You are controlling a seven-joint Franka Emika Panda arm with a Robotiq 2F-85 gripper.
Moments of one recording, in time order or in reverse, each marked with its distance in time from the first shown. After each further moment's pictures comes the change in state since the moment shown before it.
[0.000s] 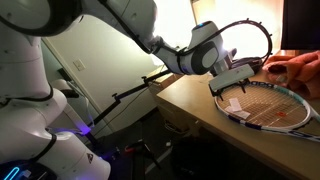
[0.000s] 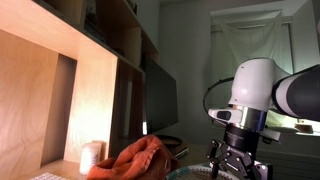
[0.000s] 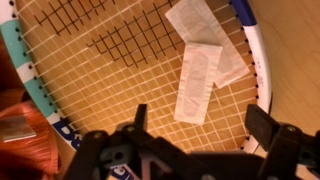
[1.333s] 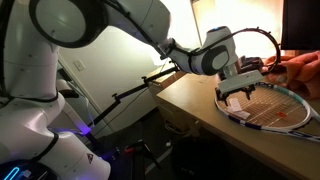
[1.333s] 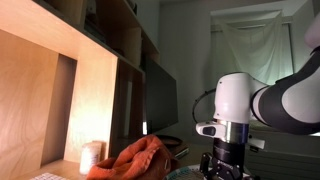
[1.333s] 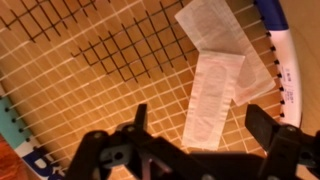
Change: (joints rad) arm 0.107 0.134 -0.089 0.196 0.109 -0.159 -0.098
